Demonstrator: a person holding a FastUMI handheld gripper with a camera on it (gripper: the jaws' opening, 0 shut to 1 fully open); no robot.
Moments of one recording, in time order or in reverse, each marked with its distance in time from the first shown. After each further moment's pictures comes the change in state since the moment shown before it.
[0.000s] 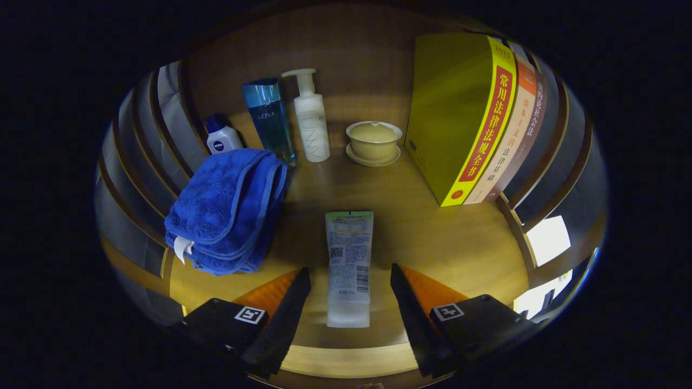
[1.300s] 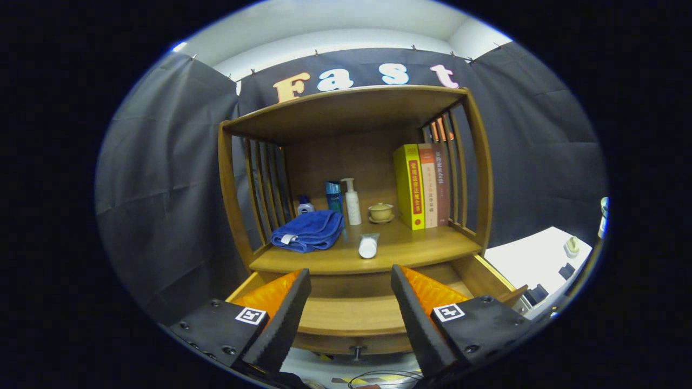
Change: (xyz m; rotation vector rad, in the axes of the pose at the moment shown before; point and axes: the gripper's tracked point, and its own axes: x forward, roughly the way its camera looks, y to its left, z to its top) arm -0.223 -0.001 -0.178 0.040 -0.727 0.149
